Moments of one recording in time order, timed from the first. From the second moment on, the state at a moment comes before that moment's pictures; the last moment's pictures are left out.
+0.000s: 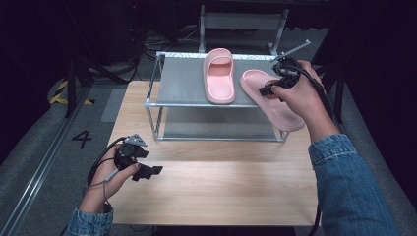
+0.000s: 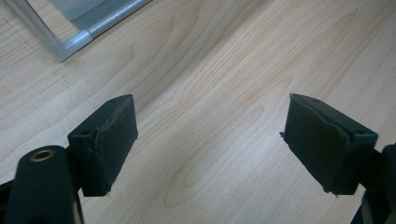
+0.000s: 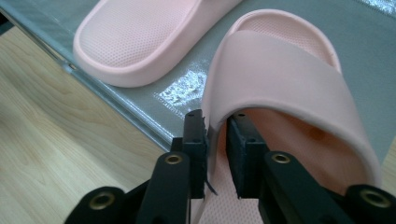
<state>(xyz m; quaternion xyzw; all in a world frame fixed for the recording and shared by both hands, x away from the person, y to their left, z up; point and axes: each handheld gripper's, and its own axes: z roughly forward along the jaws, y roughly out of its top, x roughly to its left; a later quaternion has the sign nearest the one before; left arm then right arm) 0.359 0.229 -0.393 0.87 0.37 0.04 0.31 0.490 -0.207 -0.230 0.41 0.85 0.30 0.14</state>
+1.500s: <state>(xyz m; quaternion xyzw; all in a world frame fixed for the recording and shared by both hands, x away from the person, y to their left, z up) 0.376 0.210 -0.394 0.88 0.36 0.02 0.30 0.370 -0.307 -0.270 0.42 0.83 0.33 0.14</state>
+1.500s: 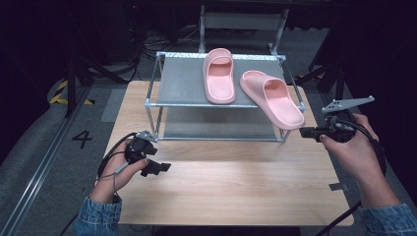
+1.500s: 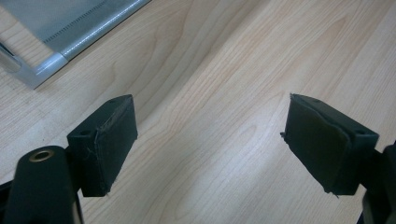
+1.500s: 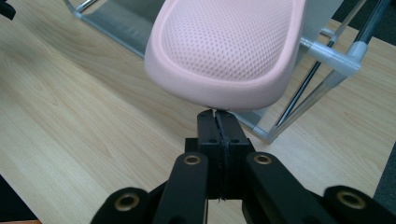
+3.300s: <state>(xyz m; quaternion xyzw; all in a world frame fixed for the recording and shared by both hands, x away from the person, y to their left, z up) 0.376 0.218 -0.402 0.88 0.37 0.01 0.30 0.440 -0.198 -0.269 0.36 0.87 0.31 0.09</state>
